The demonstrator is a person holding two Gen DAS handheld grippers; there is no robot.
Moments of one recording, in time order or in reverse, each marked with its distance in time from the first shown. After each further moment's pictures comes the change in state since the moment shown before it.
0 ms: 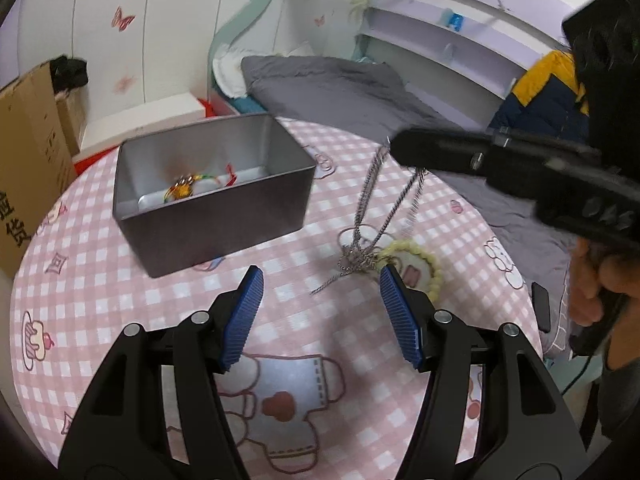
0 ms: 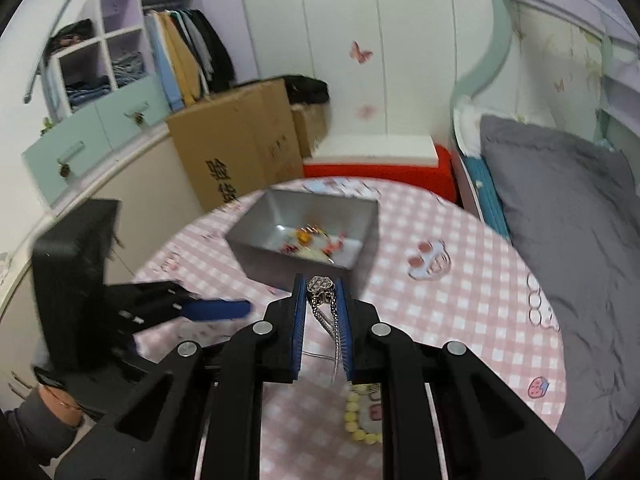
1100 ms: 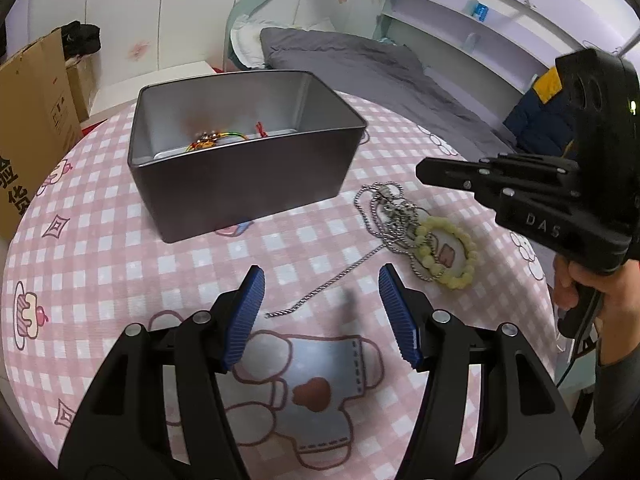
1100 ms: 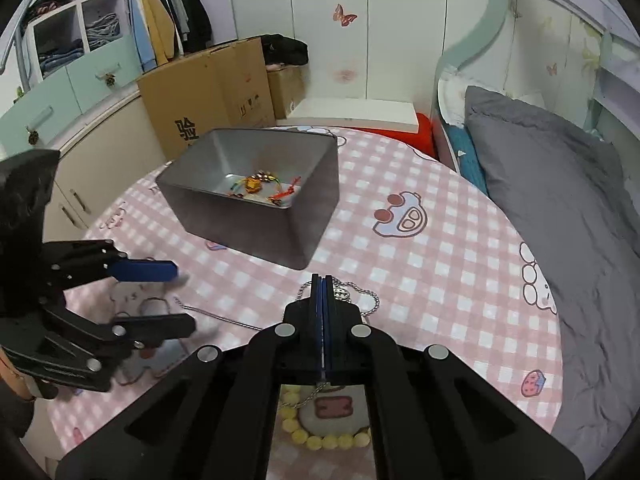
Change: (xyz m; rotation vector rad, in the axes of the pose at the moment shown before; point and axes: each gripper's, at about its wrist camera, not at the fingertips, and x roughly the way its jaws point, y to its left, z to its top) left arm 0.017 0.024 -0.018 -0.077 0.093 0.018; right arm 0.052 -0.035 -0.026 -0.009 0.143 -0.089
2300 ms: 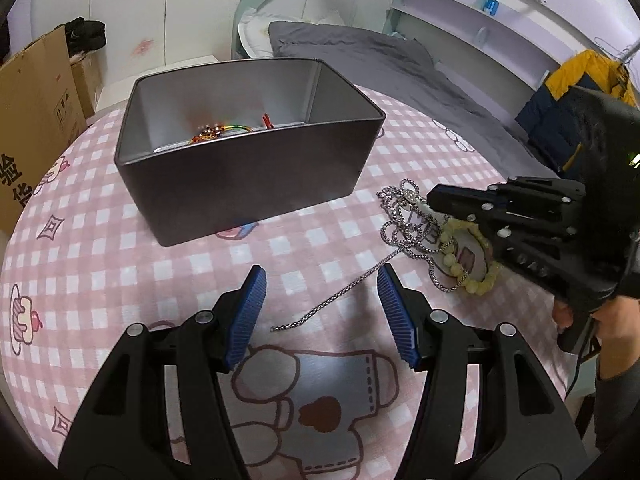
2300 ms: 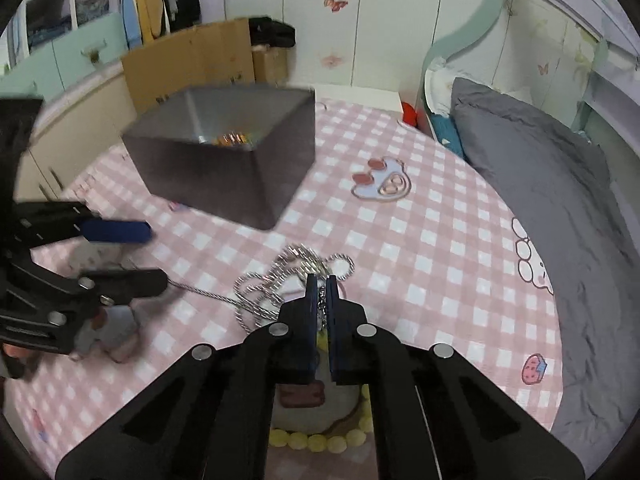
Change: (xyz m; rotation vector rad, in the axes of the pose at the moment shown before) left arm 0.014 0.006 0.008 -0.008 0.018 0.036; right arm 0.020 -0.009 -0.023 -0.028 0.029 -0.067
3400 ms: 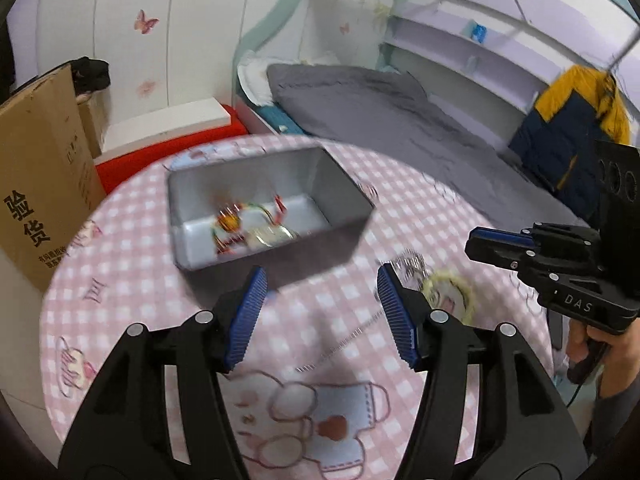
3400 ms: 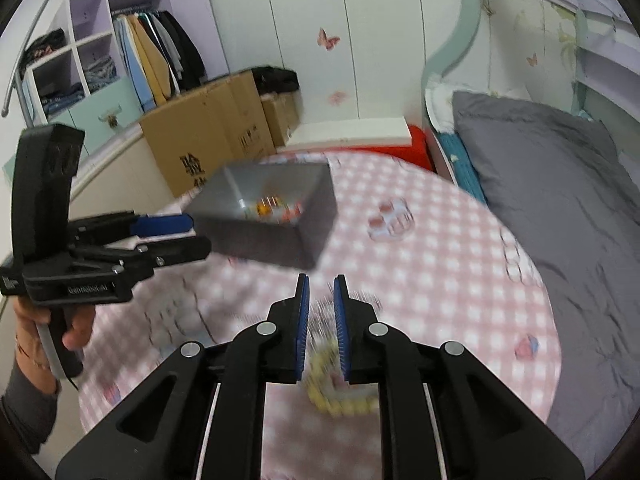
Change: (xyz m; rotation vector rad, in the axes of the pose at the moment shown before) left arm -0.032 -0.013 0.031 0.040 -0.112 0.009; right arm -0.064 -0.003 -0.001 0.134 -0.102 0.089
